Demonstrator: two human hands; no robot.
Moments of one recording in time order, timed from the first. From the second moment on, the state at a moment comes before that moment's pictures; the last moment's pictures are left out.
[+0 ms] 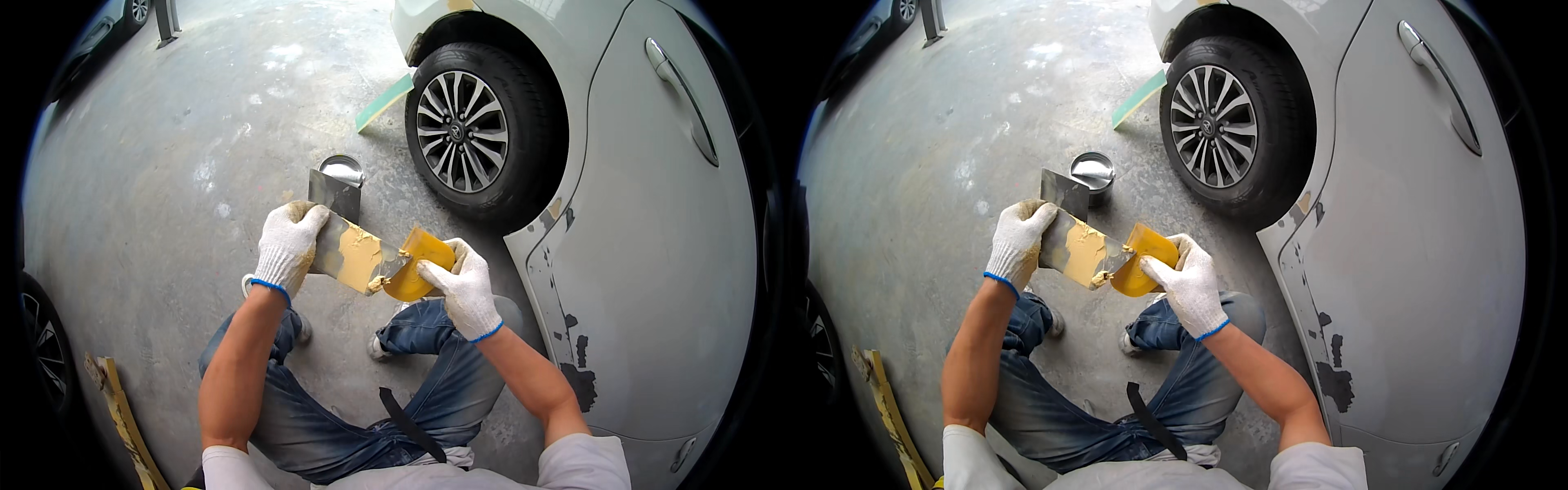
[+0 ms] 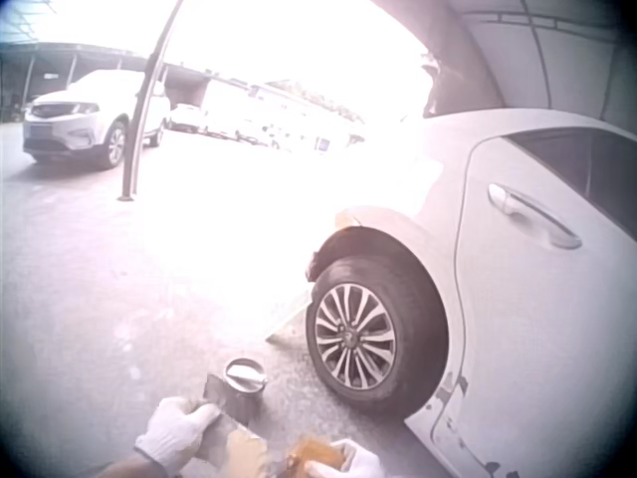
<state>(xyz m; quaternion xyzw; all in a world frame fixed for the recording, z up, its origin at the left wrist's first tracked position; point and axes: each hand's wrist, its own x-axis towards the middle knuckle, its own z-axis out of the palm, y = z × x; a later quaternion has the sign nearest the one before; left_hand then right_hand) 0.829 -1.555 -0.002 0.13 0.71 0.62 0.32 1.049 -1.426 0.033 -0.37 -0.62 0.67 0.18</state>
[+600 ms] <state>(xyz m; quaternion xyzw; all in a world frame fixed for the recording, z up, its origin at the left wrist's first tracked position) 0.802 -1.552 0.001 0.02 0.50 0.80 0.33 1.057 -1.419 0.017 -0.26 -0.34 0.89 0.17</state>
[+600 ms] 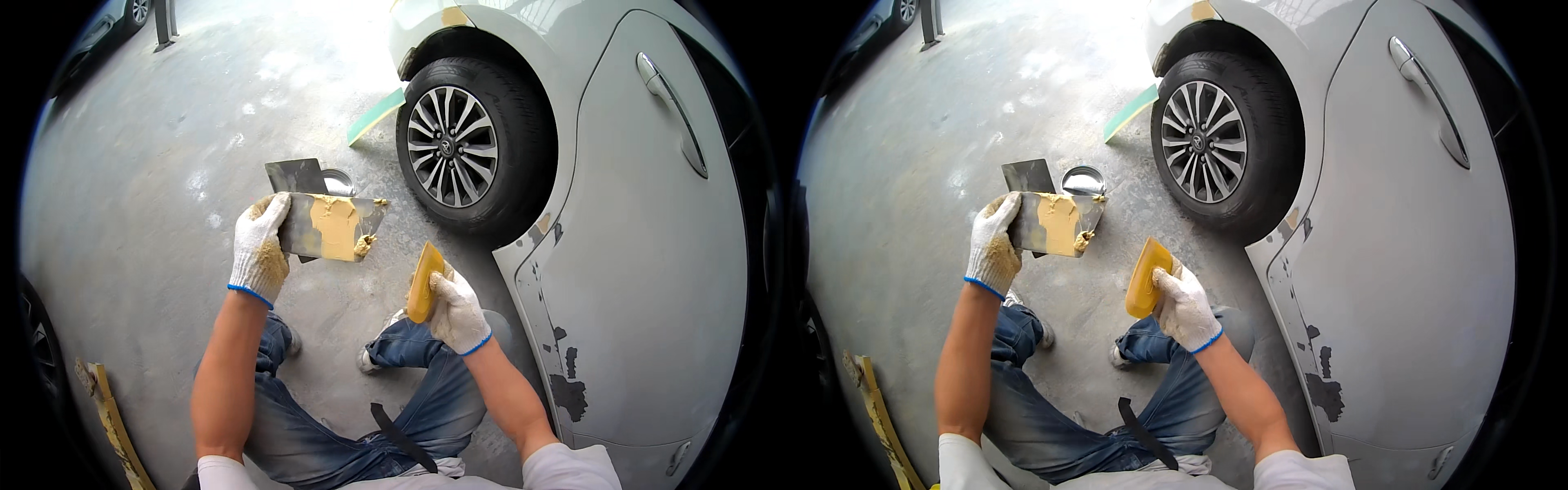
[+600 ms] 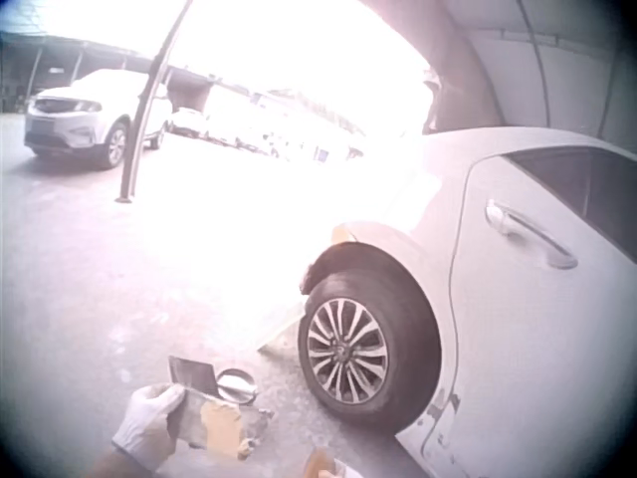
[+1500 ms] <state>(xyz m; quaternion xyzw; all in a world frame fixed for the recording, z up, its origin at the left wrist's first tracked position) 0.854 -1.526 -0.008 -0.03 0.46 0.82 0.33 1.034 -1.462 0.003 0.00 0.11 0.99 0.00</state>
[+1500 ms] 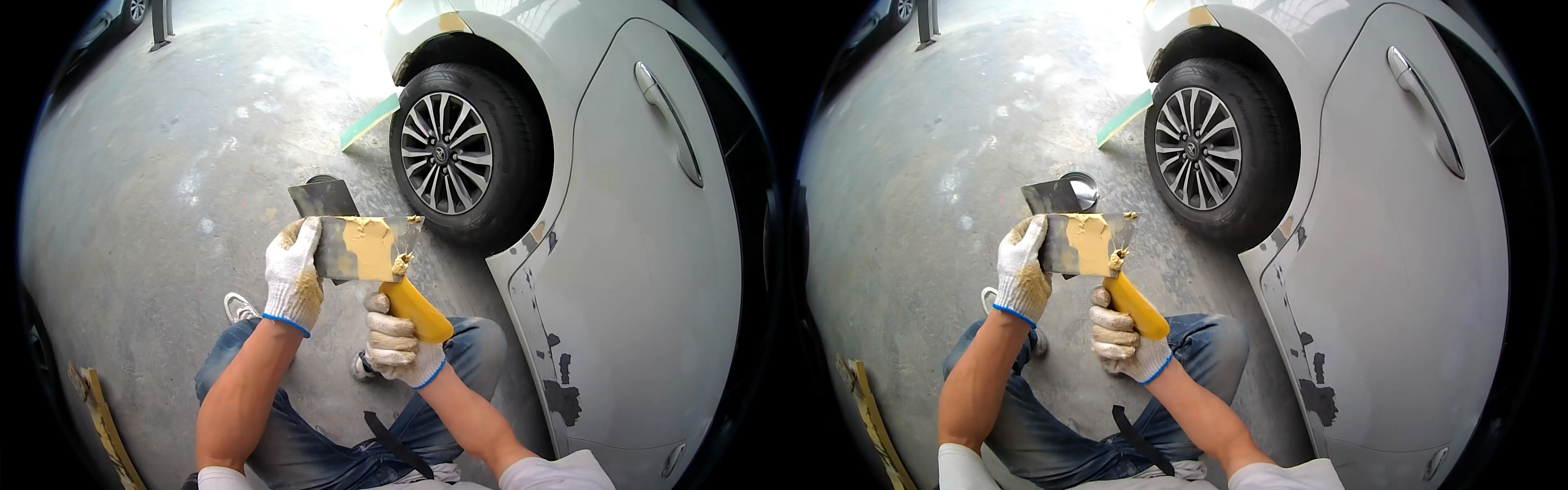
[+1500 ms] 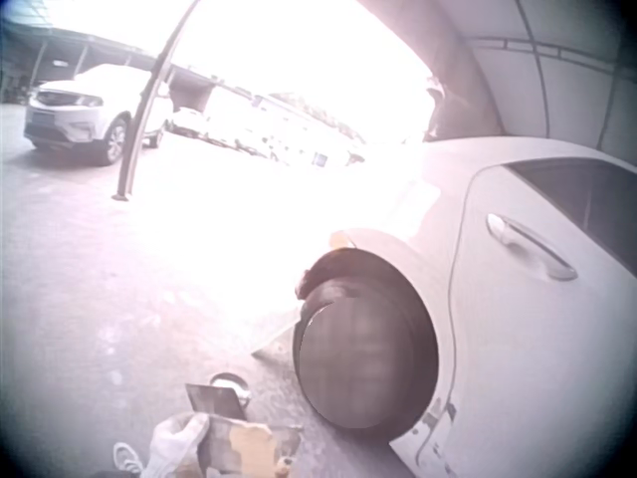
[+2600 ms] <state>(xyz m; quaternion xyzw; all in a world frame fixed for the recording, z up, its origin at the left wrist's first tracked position) 0.825 -1.533 0.007 -0.01 0.50 0.82 0.26 0.926 -1.015 0.044 -0.38 -0.25 0.67 0.59</state>
